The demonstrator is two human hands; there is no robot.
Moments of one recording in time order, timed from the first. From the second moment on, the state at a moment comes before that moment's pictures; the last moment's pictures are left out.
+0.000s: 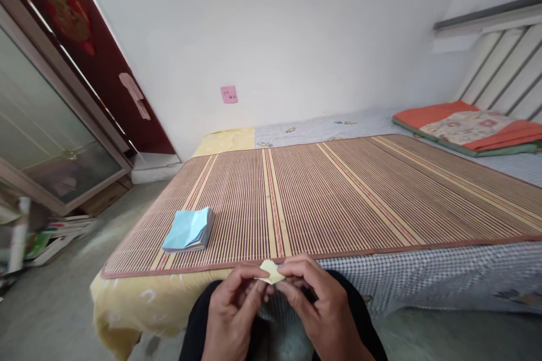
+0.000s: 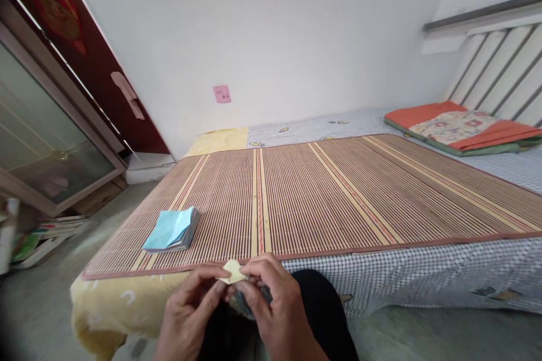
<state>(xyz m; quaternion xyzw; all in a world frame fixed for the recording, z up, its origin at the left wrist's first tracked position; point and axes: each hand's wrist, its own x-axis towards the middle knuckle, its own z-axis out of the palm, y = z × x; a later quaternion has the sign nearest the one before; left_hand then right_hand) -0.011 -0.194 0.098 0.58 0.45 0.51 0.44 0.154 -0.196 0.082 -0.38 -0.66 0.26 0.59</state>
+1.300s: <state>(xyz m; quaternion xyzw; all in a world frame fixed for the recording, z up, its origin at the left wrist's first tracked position) 0.000 -0.187 0.098 0.51 0.44 0.49 0.55 0.152 -0.191 0.083 -0.42 -0.61 0.38 0.55</state>
